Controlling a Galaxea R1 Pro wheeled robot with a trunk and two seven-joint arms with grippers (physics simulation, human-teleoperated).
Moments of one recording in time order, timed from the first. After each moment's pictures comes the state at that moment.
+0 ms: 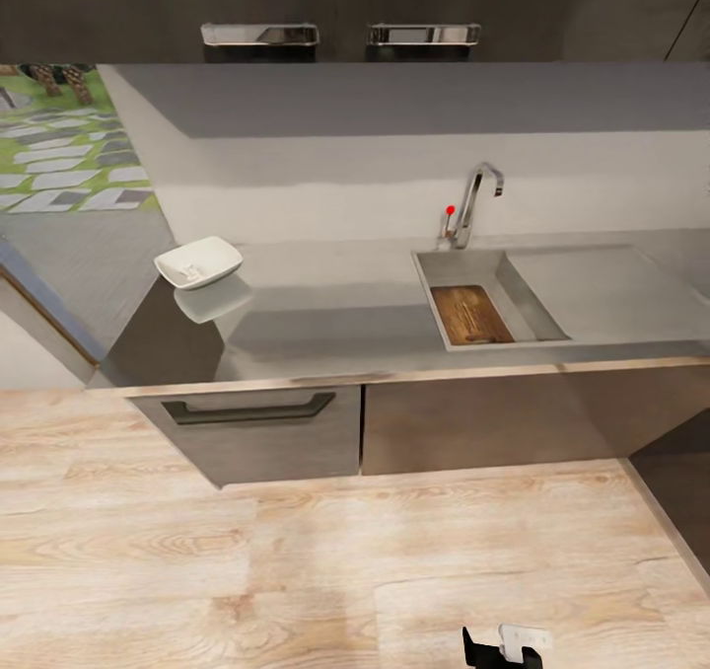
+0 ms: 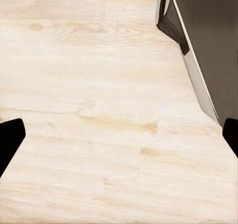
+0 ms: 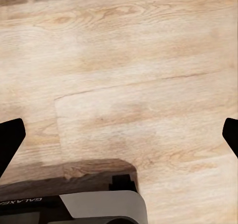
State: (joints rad) left arm 0.22 0.10 -0.05 -0.17 0.18 -0.31 0.05; right arm -0.43 -0.02 0.42 -0.02 -0.51 -0.51 -0.03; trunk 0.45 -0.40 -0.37
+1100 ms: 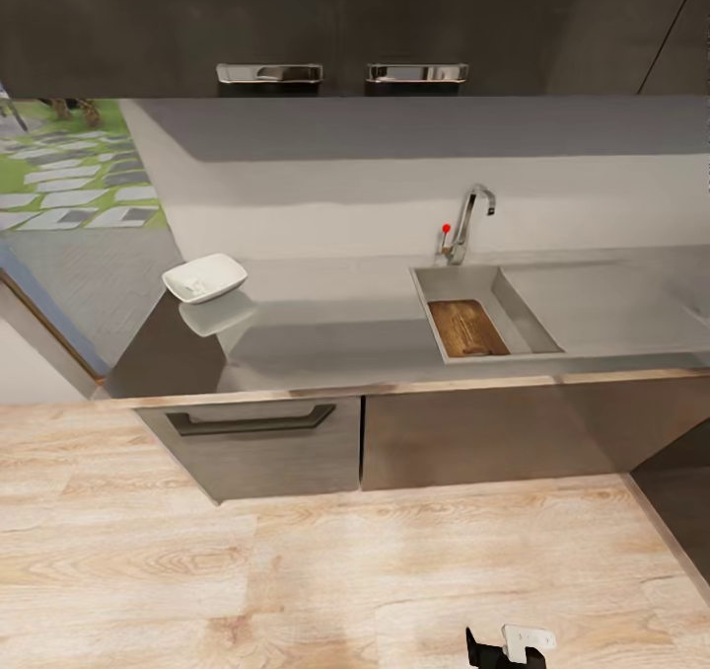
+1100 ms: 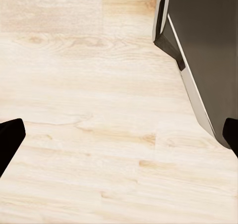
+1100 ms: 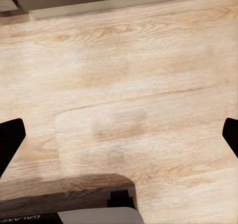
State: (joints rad) left arm 0.22 0.10 -0.05 -0.17 0.18 -0.31 0.05; right arm -0.43 -0.02 0.42 -0.02 -0.51 -0.51 -0.03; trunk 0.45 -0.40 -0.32
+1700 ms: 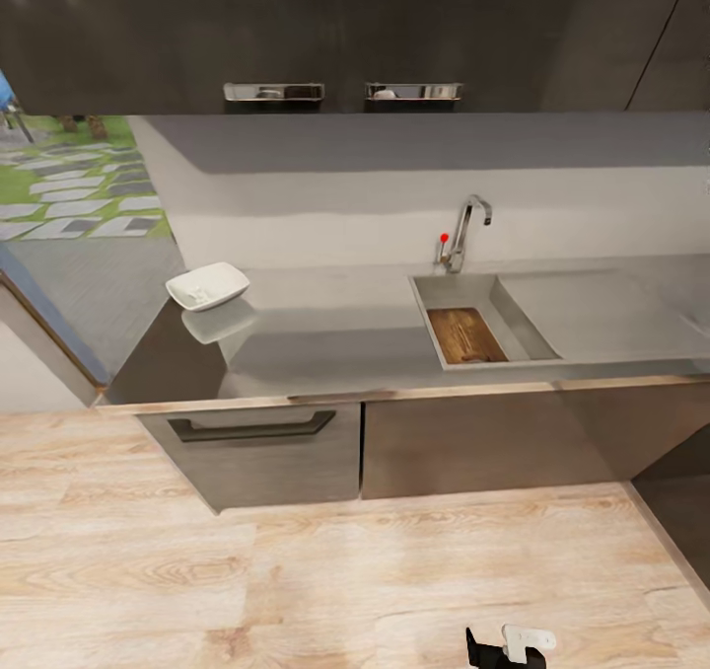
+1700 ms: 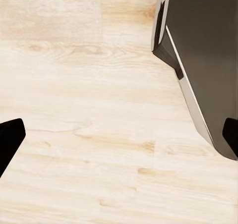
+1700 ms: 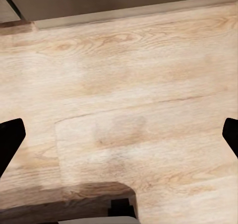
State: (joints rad) left arm 0.22 0.10 -0.05 -0.17 0.18 -0.31 0.05; right arm -0.43 -0.02 0.42 -0.02 -0.51 -0.51 -0.03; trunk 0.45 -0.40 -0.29
